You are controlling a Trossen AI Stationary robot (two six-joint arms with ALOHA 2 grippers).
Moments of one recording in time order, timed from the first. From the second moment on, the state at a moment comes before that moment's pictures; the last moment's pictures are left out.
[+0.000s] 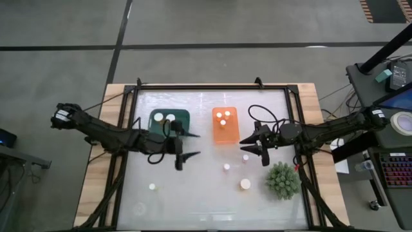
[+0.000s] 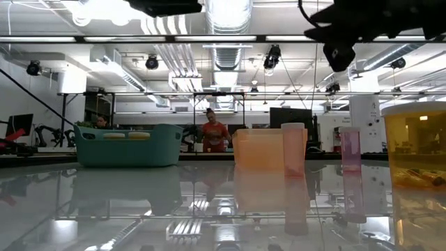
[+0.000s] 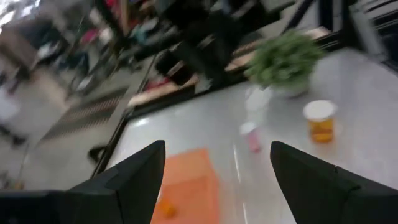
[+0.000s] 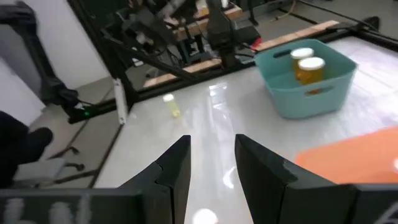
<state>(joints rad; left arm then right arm) -0.29 1.21 0.80 0.18 -0.42 0.28 0.16 0.93 0.41 0.35 0.03 0.35</state>
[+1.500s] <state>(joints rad) -0.29 1.11 0.55 0.53 -0.45 0.35 0.26 1.64 1.39 -1.00 0.02 1.00</state>
